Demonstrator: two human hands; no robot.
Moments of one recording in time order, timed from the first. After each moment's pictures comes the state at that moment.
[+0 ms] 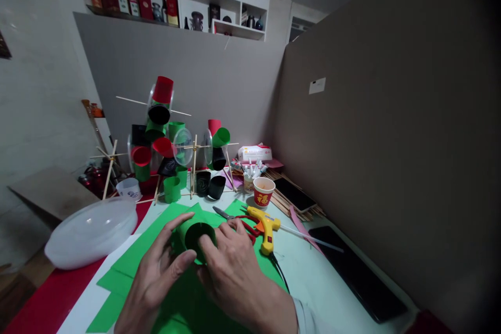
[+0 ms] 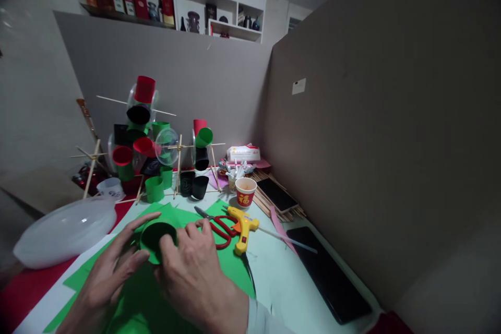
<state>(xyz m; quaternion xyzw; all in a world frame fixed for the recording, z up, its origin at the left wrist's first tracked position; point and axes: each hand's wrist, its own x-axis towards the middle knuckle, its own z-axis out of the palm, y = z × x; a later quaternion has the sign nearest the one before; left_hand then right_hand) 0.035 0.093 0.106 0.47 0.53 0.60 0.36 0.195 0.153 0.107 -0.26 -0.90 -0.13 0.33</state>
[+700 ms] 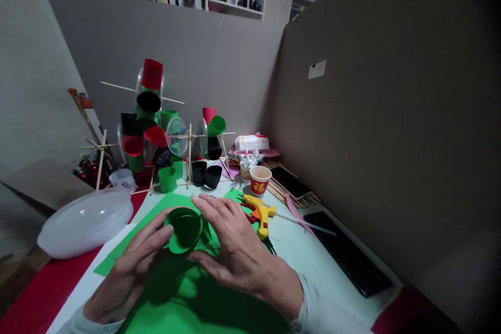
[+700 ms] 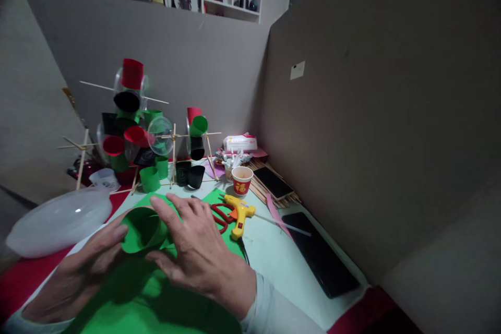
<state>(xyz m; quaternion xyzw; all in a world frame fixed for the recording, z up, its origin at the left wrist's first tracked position) 0.030 0.082 0.136 0.23 0.47 0.60 0.61 0.223 0.162 0.126 -0.16 -0.91 0.09 0.37</state>
